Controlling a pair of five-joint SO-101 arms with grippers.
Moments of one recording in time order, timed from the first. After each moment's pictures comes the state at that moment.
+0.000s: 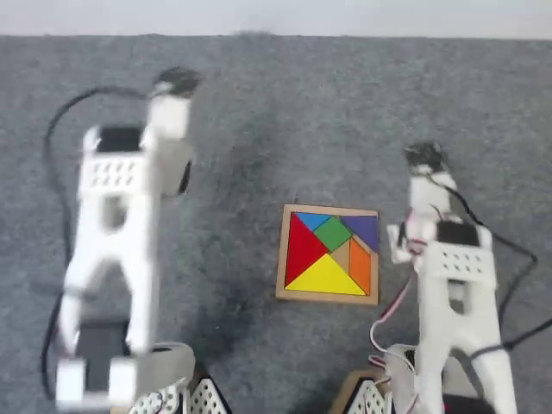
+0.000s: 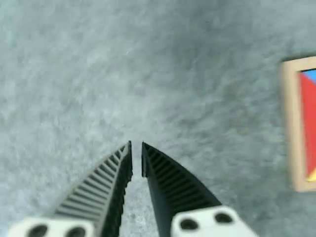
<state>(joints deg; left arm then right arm) -9.4 -9.4 14.8 83.4 -12.1 1.8 -32.2 50.0 59.8 14.7</state>
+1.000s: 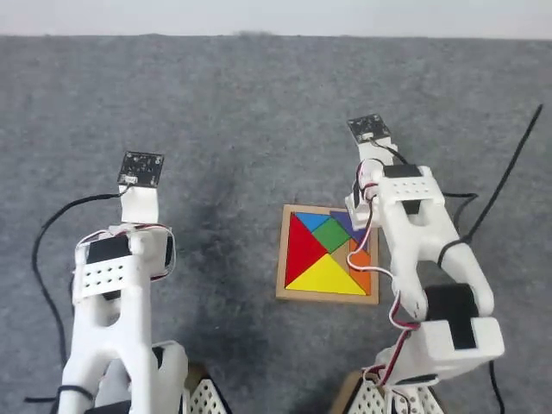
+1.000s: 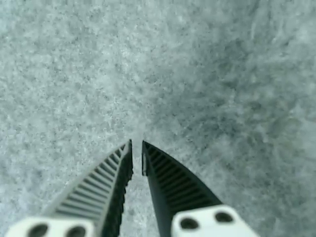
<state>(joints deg) -19.3 -35.6 63.3 54.7 -12.2 -8.9 4.3 28.7 54.7 9.9</state>
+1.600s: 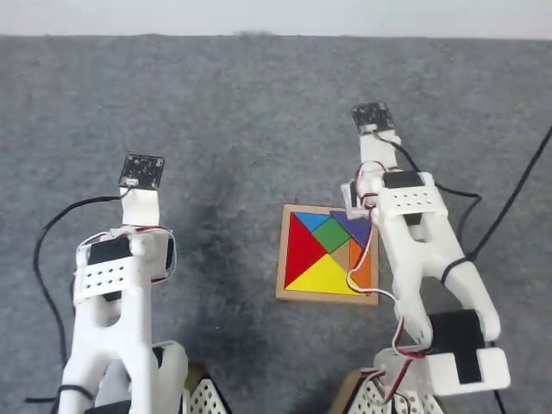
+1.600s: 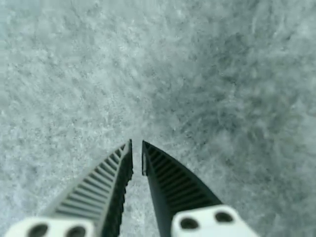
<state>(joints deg) -19.3 -35.6 64.1 54.6 -12.2 -10.6 -4.9 32.2 48.3 5.1</state>
